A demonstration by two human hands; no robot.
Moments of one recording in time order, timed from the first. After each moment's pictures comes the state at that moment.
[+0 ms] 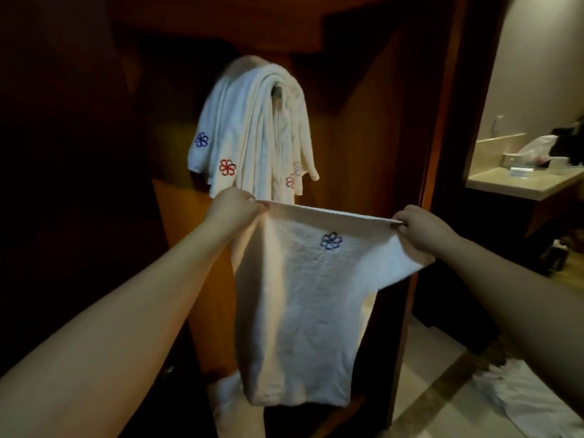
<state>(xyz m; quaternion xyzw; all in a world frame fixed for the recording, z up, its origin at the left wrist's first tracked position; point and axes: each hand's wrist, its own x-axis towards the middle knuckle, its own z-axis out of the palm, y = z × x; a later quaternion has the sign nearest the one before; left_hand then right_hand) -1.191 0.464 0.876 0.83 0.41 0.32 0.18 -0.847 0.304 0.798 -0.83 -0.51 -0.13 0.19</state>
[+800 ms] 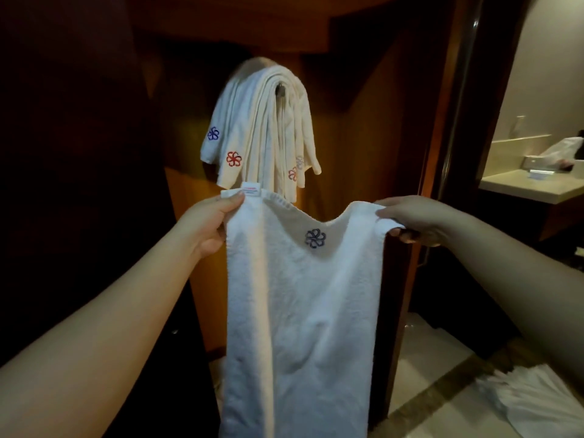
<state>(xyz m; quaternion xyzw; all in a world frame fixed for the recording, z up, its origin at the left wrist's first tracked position) -1.235 0.400 0.854 0.53 0.29 0.42 0.68 -0.911 0.236 0.855 -0.74 -0.42 0.29 0.44</state>
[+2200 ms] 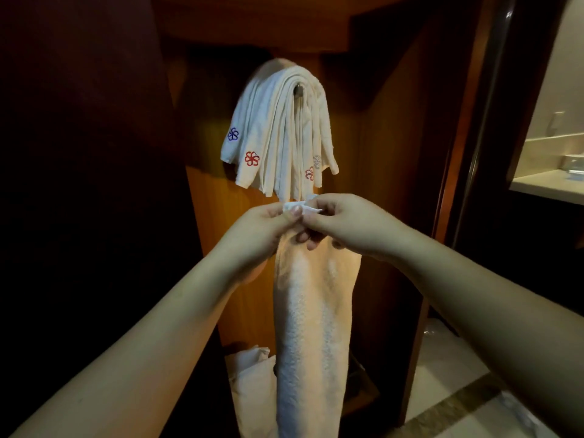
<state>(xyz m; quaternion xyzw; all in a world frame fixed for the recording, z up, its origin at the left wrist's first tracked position) -1.231 0.301 0.854 0.74 0.18 0.35 0.54 -1.061 0.224 0.877 -0.56 -0.70 0.20 0.40</state>
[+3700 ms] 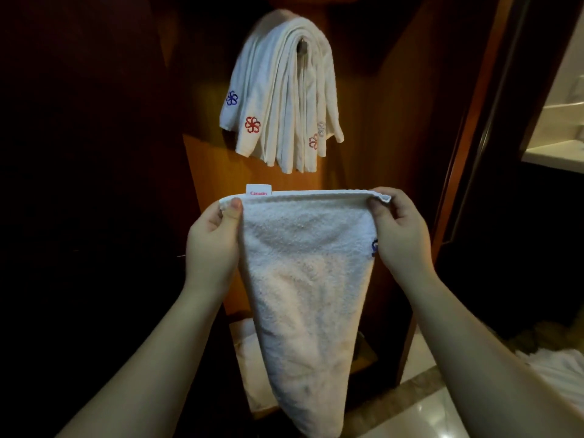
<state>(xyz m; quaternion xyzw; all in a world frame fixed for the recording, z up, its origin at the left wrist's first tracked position) -1.263 0.300 0.787 0.59 0.27 0.62 0.43 -1.038 0.213 0.782 -0.57 -0.48 0.00 0.67</state>
